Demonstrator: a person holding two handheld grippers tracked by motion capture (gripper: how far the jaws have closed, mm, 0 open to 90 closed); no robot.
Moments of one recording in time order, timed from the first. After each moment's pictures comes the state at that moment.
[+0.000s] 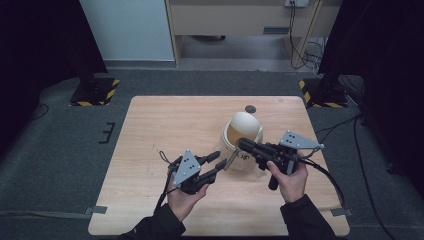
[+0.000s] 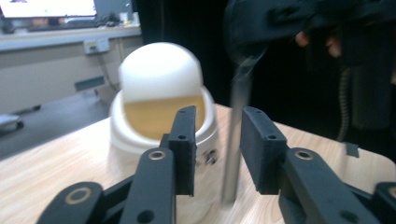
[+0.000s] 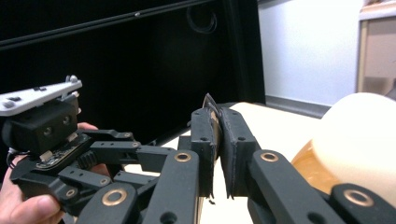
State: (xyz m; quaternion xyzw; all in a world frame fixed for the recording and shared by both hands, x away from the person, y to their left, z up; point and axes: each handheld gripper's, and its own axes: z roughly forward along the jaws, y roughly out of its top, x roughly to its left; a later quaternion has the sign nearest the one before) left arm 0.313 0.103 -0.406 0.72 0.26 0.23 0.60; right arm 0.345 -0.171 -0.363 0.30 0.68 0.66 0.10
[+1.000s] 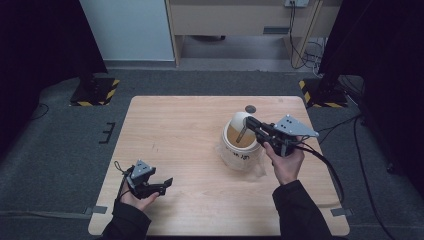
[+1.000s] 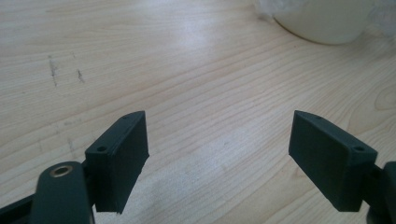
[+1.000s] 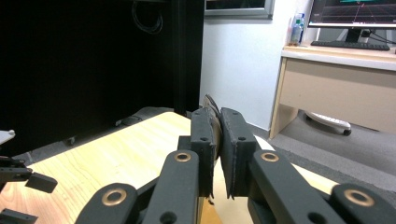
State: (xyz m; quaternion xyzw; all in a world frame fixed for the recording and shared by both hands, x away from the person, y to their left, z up) left arm 0.328 0.240 -0.495 0.77 0.46 0.17 0.41; right arm 0.388 -0.170 -0.360 0.30 0.68 0.61 0.26
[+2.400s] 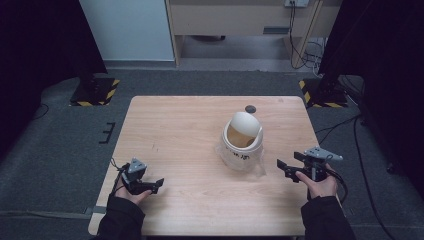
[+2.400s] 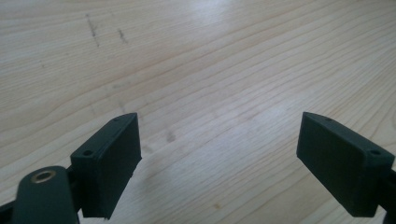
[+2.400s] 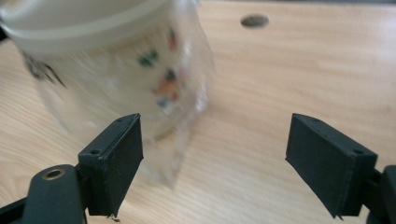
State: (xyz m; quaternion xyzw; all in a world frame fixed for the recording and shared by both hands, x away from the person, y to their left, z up) left arm 0.345 0.269 -0.508 0.79 0.48 0.17 0.34; right arm 0.370 -0.283 -0.470 0.48 0.72 0.45 0.19
